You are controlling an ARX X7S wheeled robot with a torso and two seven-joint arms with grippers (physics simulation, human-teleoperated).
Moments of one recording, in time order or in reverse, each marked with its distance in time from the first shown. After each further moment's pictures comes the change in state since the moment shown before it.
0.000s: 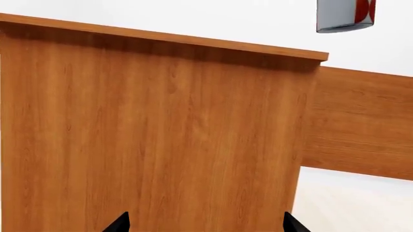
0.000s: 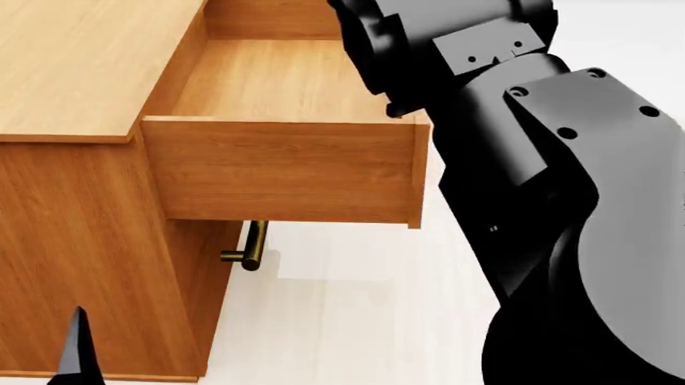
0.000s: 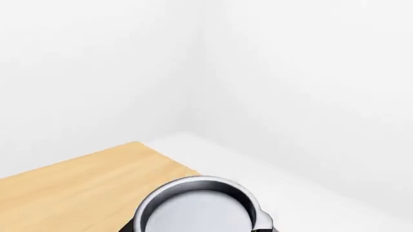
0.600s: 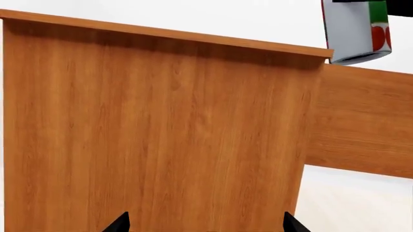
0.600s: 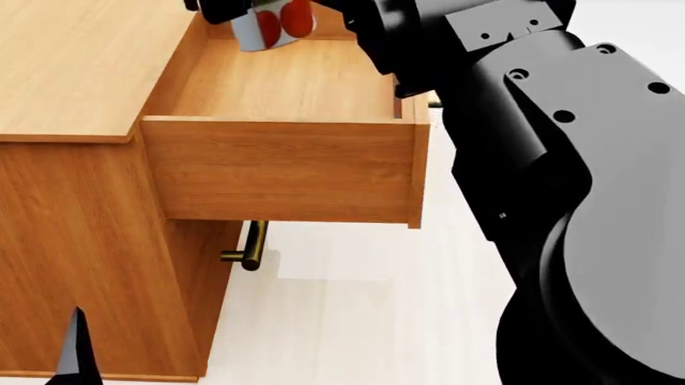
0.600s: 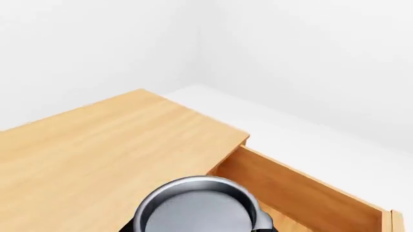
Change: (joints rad) left arm 0.001 -0.005 0.001 -0.011 -0.006 0.010 -0.004; right arm 0.041 -0.001 -0.122 0.040 0.135 0.216 -0.063
